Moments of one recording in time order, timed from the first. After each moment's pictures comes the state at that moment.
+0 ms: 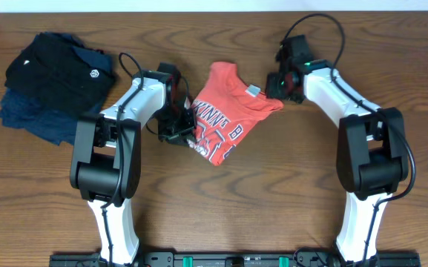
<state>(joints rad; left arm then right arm) -0.22 2.09 1.41 -1.07 0.44 -0.38 0.21 2.14 1.53 -0.52 -0.12 0.30</state>
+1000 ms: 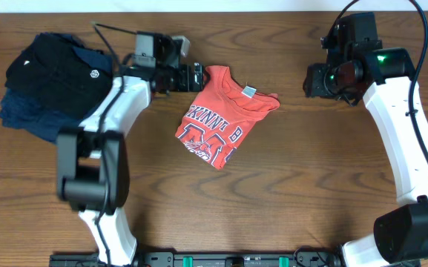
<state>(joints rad) -0.15 2.00 1.40 -0.36 0.52 -0.15 0.13 1.69 1.62 -1.10 -0.08 0.21</state>
